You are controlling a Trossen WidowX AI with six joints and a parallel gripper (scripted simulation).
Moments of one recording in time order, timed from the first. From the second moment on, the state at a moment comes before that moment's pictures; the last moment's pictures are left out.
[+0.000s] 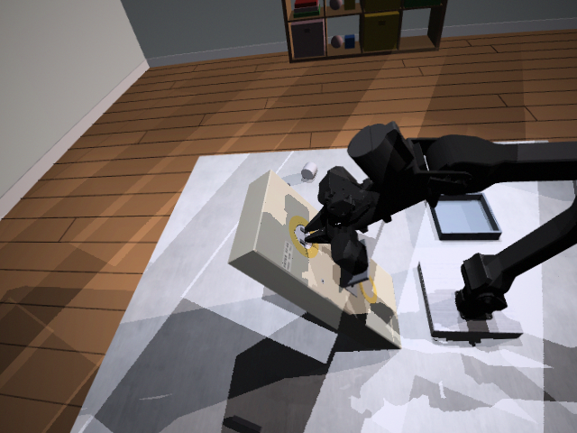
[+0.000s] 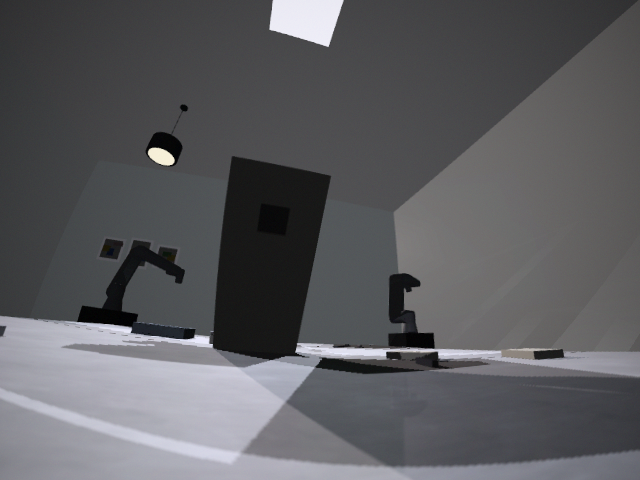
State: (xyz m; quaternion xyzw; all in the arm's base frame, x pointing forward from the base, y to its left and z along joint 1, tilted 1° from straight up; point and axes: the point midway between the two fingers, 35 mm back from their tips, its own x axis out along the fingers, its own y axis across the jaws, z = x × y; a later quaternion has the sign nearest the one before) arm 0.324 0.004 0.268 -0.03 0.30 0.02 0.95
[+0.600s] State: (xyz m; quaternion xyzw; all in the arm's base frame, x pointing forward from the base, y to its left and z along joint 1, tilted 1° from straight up) arm 0.326 0.004 0.268 -0.03 0.30 0.02 0.95
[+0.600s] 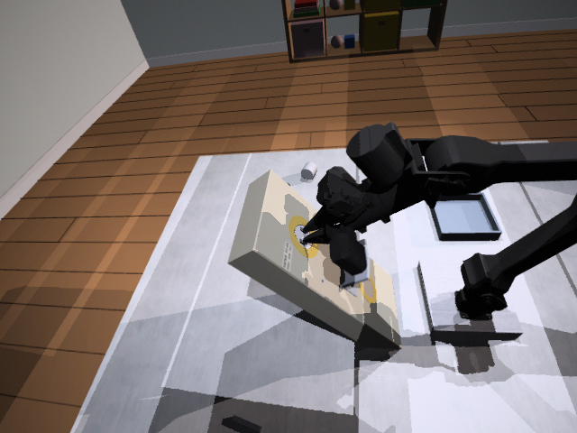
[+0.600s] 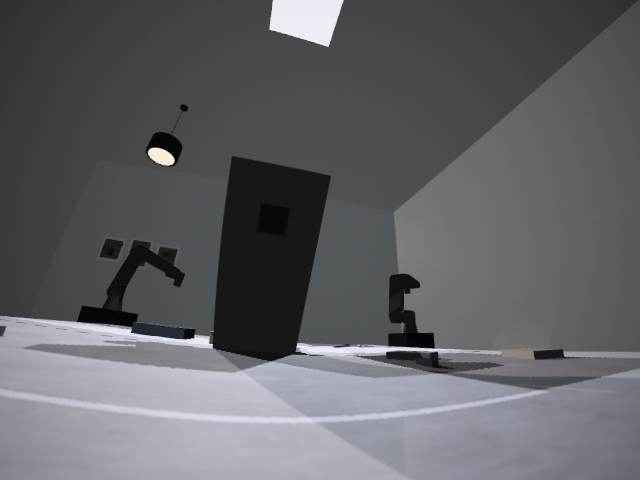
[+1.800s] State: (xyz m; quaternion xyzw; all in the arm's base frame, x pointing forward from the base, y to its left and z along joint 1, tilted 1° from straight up) arm 0.326 0.004 0.265 -0.03 0.30 0.02 0.95
